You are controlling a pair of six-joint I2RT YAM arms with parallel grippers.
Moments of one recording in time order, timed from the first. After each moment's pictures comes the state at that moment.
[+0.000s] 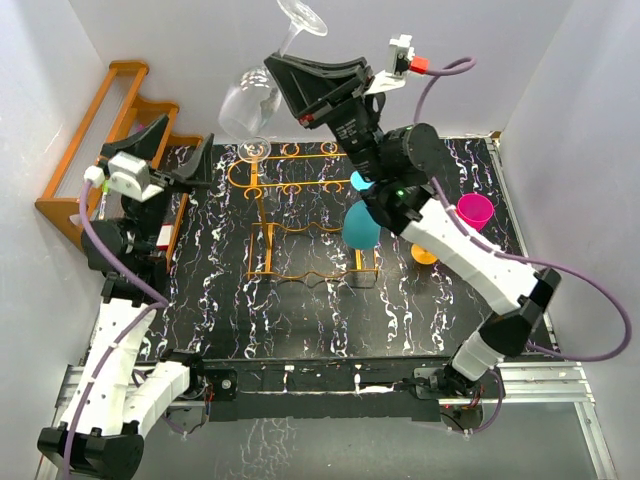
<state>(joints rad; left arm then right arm) -0.15 0.83 0.95 0.60 0.29 -0.01 0.85 1.62 1.84 0.66 -0.02 0.55</state>
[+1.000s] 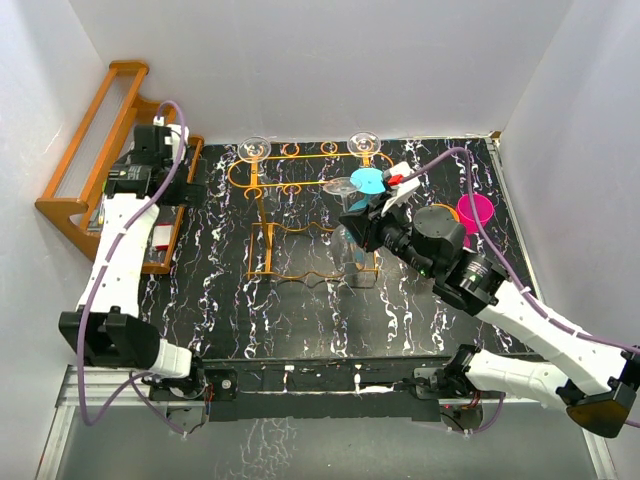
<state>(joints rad) -0.06 1.43 1.59 -0.98 -0.22 0.12 0.86 0.95 1.03 -0.17 0.13 0.24</state>
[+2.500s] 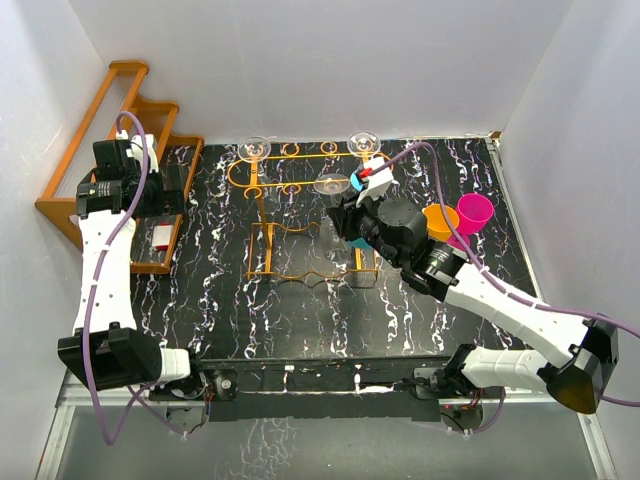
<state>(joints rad) 0.17 1.33 1.48 -0.99 0.07 0.06 0.86 1.14 1.03 -0.04 0.26 0.21</state>
